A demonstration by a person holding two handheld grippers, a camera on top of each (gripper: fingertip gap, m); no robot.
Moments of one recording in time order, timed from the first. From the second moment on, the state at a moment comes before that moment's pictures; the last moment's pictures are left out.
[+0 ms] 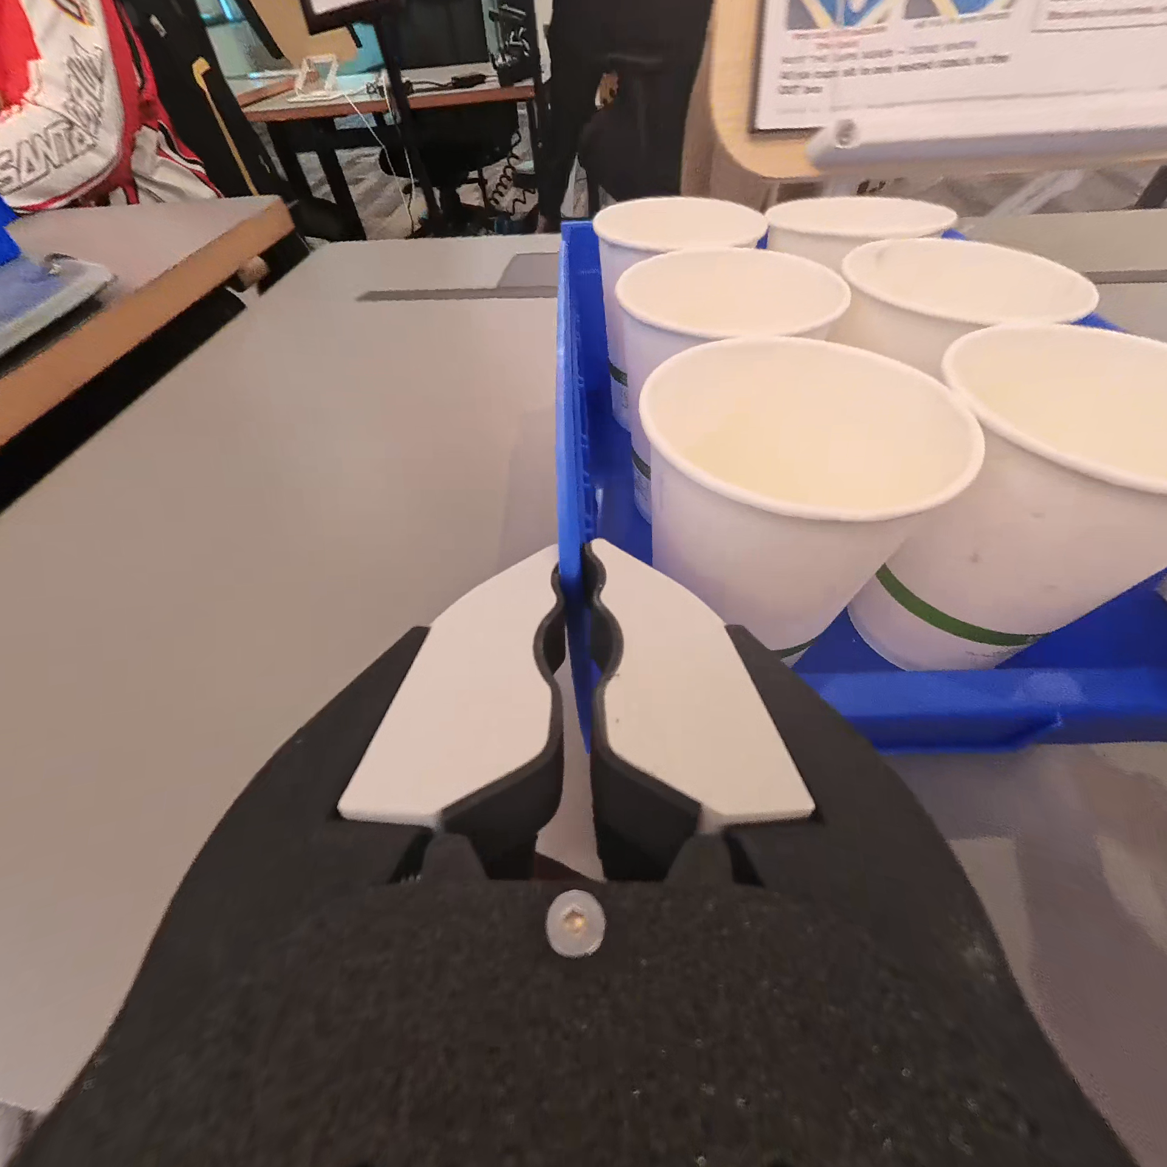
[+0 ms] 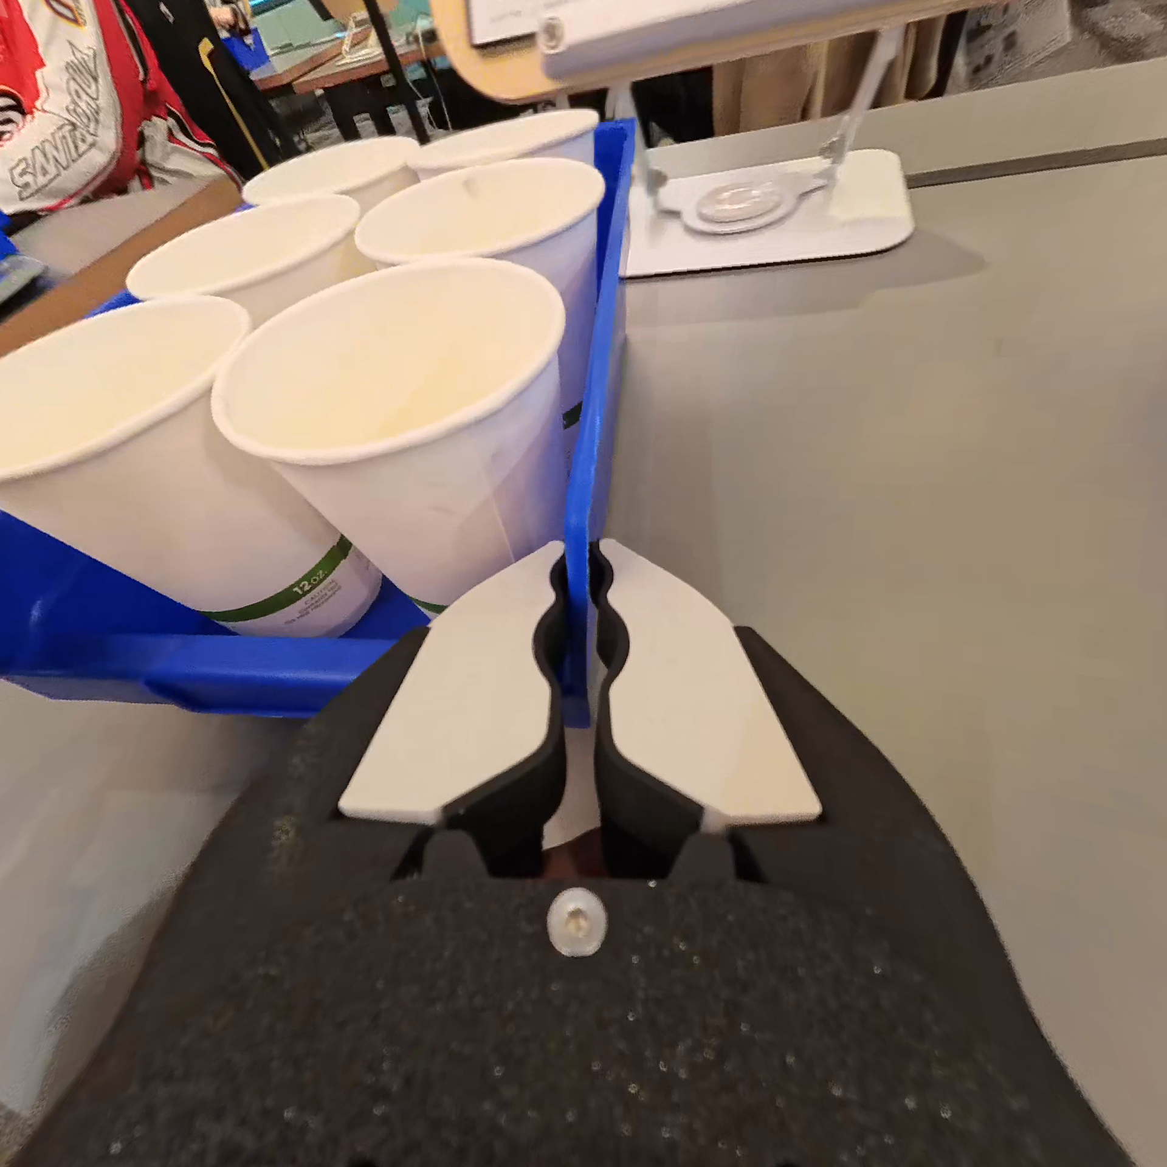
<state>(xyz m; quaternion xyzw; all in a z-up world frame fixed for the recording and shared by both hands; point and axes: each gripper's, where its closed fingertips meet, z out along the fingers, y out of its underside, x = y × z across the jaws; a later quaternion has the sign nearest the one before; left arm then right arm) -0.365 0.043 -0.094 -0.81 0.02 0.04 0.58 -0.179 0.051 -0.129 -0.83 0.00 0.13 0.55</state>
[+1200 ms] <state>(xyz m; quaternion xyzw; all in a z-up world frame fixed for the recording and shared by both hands) -0.408 -0.027 -0.097 -0.80 0.05 -0.08 0.60 -0.114 -0.029 -0.072 -0.76 -0.18 0.21 0.59</state>
